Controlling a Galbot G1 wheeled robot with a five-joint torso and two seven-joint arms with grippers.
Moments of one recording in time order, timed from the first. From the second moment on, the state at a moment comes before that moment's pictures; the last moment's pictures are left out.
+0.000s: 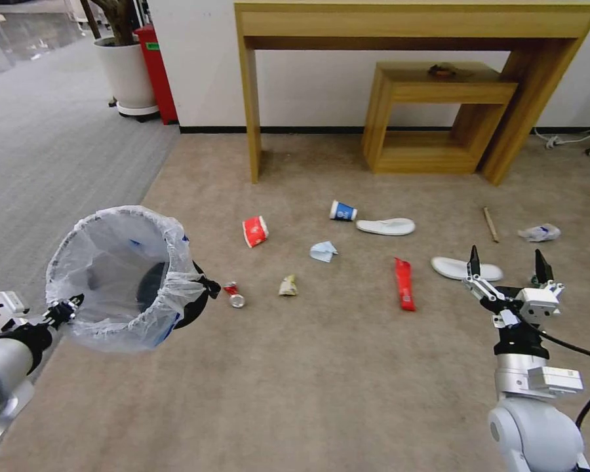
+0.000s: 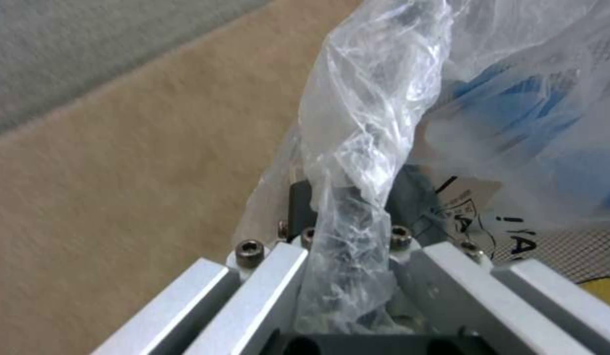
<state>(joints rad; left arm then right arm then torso) 1.42 -1.18 -1.14 -2.31 -1.54 0.74 -0.77 -1.50 1.31 0.74 2.09 0.17 0.29 0.14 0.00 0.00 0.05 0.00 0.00</state>
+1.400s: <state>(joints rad) 1.41 -1.19 -1.10 -2.28 -1.51 0.74 -0.75 -1.49 1.32 0.72 2.06 0.17 0.29 0.15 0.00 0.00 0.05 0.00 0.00</state>
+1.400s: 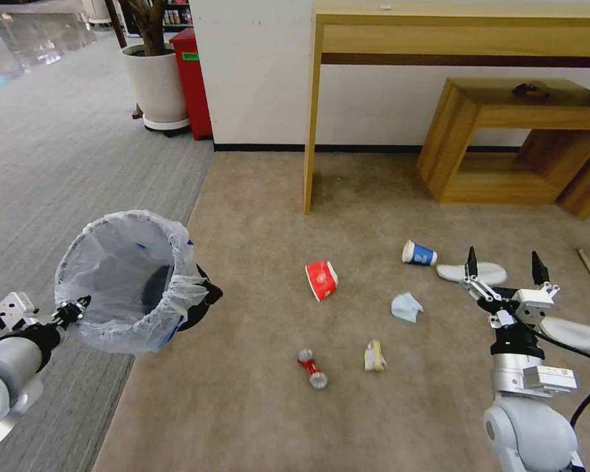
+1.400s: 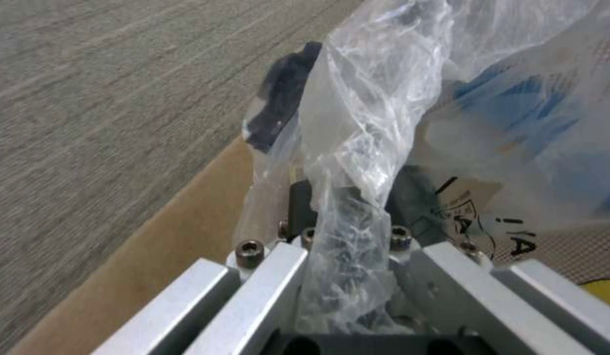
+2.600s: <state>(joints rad) 1.43 -1.20 -1.10 -2.34 -1.49 0.74 -0.75 -1.39 0.90 0.33 1.94 0.38 -0.38 -0.31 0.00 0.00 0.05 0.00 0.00</state>
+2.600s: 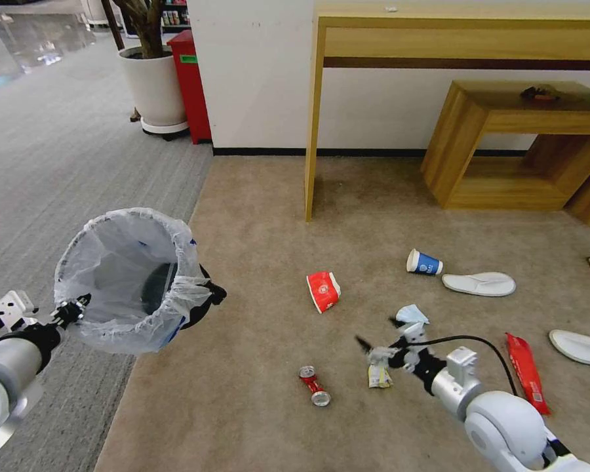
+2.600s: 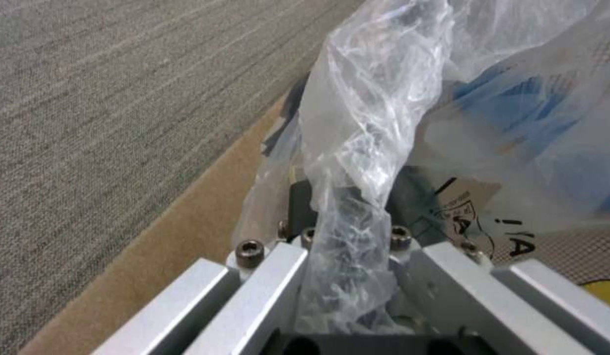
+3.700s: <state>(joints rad) 1.45 -1.25 -1.03 -2.34 -1.38 0.74 -0.74 -1.08 1.05 -0.10 1.56 0.39 -0.47 -0.14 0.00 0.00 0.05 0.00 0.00</state>
